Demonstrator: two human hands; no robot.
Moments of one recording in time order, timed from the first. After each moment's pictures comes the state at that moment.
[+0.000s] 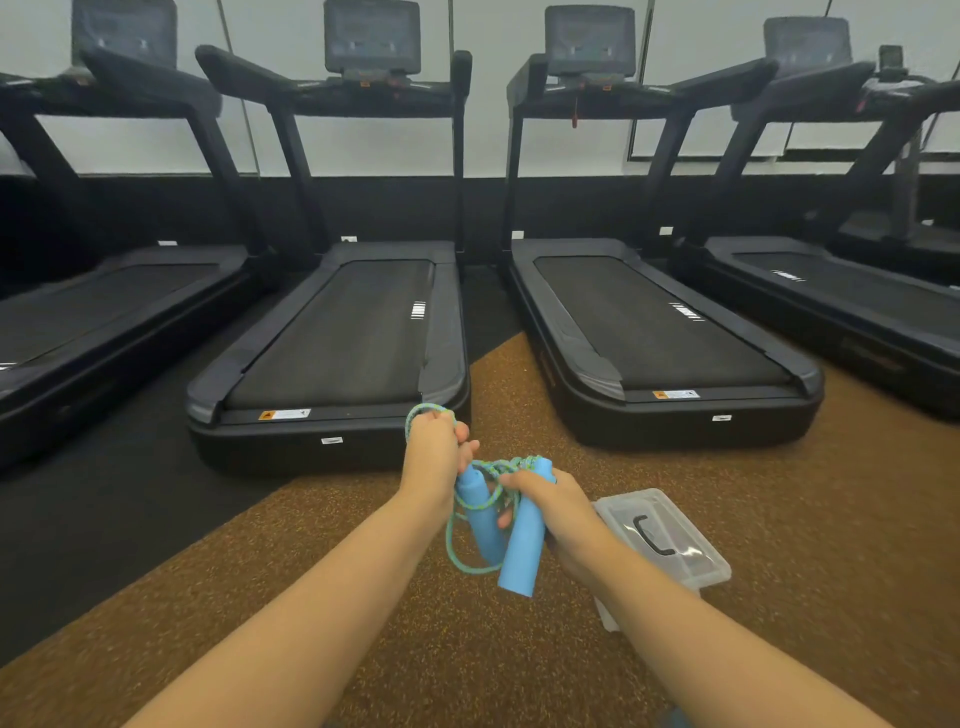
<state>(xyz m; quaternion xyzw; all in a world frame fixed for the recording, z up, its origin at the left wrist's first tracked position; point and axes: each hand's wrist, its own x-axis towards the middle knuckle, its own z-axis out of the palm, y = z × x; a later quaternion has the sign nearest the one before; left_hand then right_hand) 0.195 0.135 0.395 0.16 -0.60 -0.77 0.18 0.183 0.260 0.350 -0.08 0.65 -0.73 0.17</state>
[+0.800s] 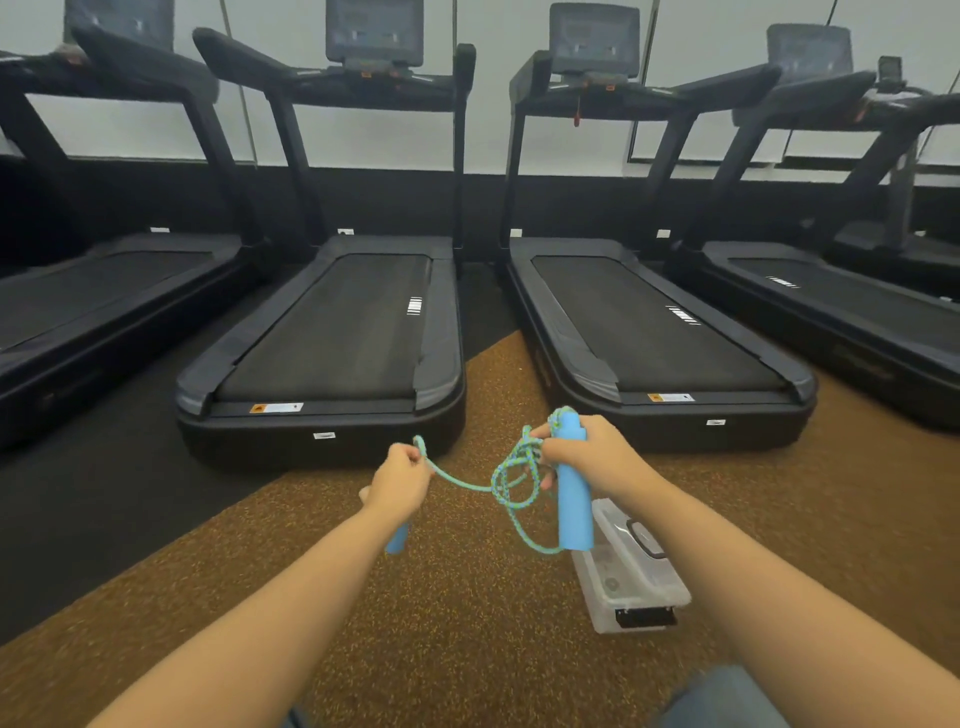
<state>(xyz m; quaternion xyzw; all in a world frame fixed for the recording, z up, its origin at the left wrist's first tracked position) 0.163 0.071 0.317 0.26 -0.85 -0.45 0.07 0.144 0.292 0.394 -0.17 0.77 -0.60 0.14</state>
